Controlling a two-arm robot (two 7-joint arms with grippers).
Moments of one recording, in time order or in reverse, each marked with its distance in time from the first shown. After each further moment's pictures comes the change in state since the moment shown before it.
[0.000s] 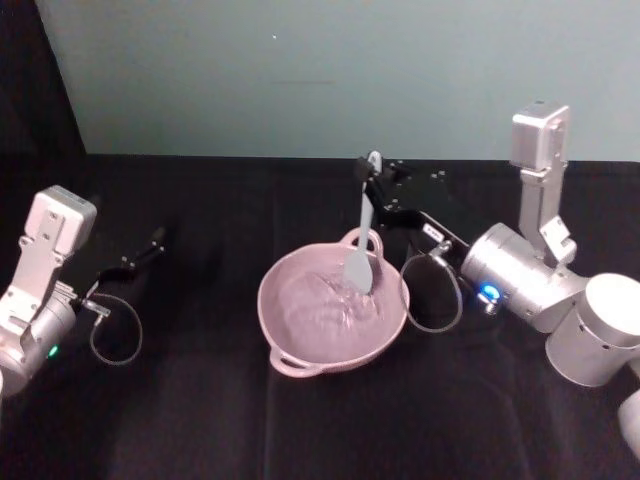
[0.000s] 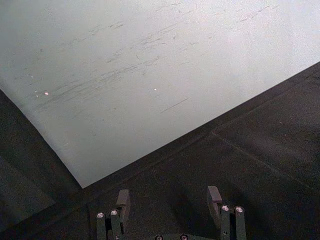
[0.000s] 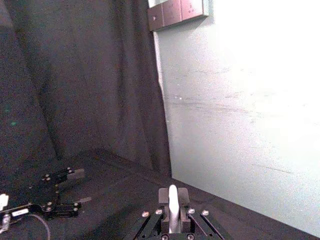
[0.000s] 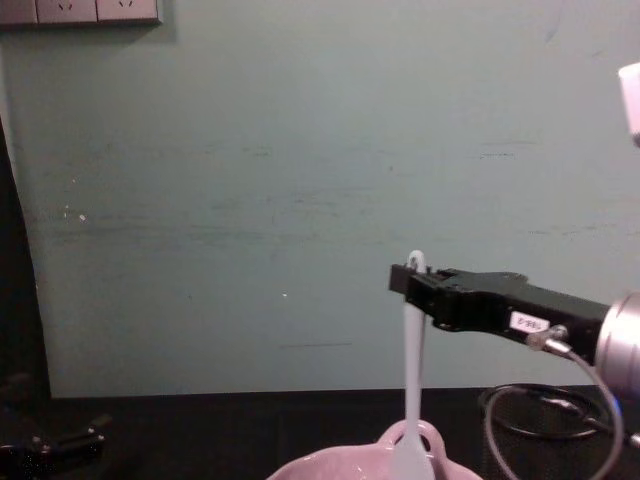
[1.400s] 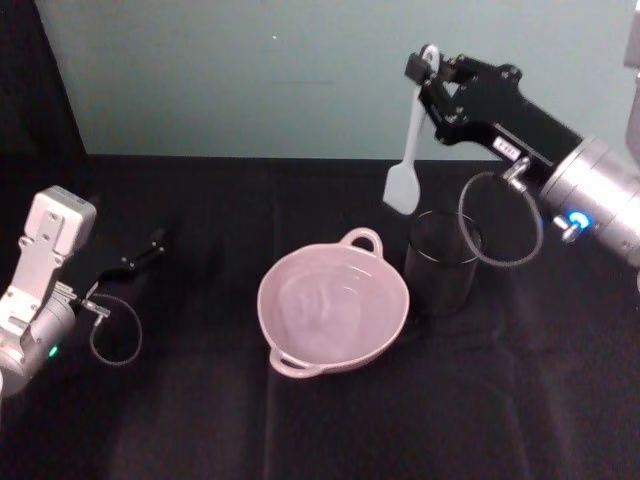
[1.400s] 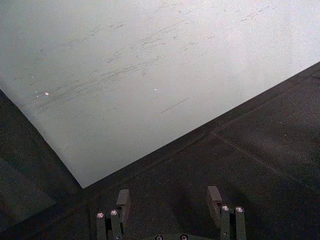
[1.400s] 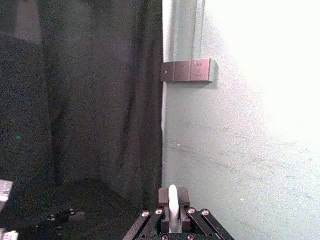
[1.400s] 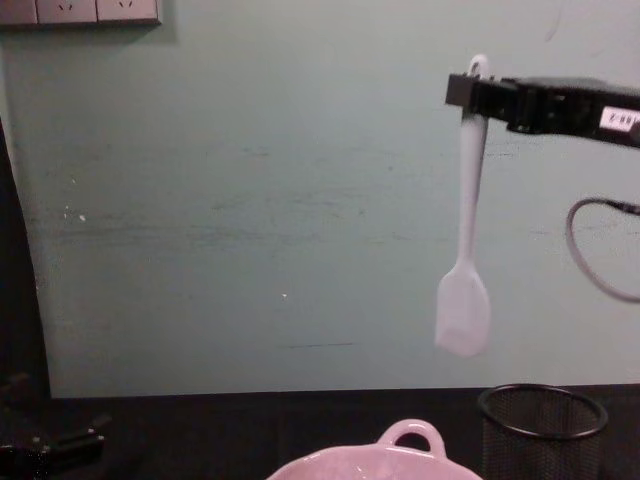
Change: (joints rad) left arm 0.000 0.000 0.000 0.000 0.000 0.000 0.000; right arm -0.007 0.133 0.112 -0.298 0.030 0.100 0.012
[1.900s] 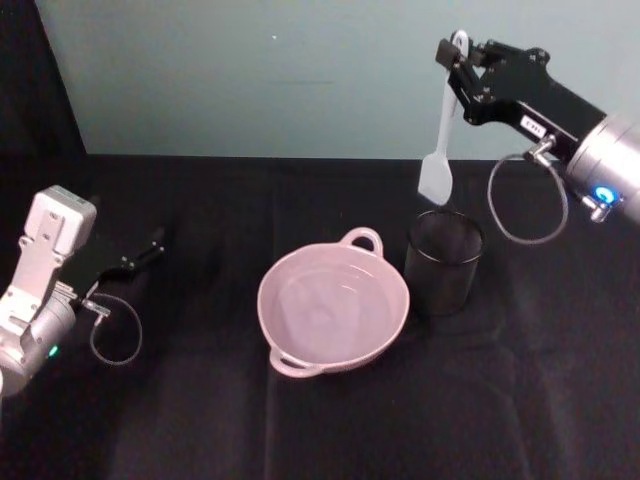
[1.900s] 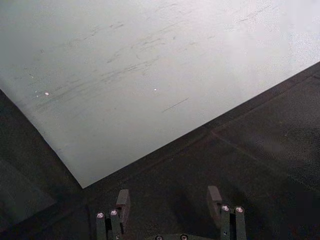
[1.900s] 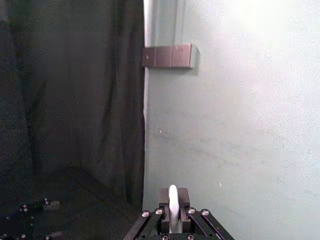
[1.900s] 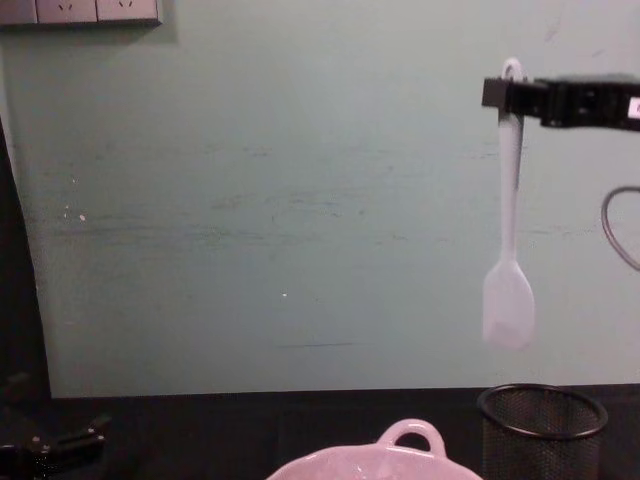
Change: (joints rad) left arm 0.000 0.000 0.000 0.000 0.000 0.000 0.000; right arm 0.059 0.044 0.010 0.038 0.011 0.072 -0.025
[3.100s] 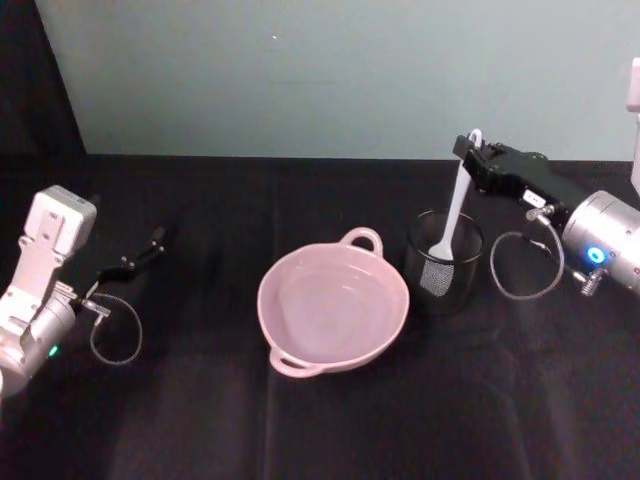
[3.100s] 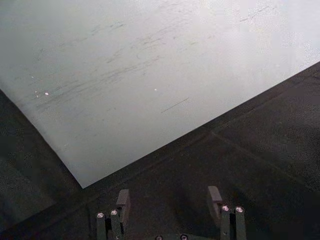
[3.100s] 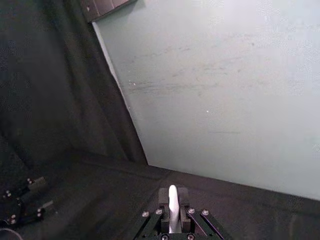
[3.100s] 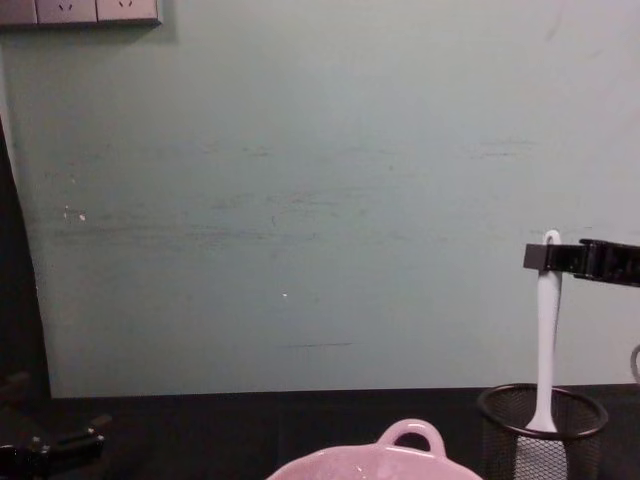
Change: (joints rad) left arm 0.000 0.000 0.000 0.000 0.000 0.000 0.000; right arm -0.062 -0.030 0.015 0.165 0.181 0.113 -0.055
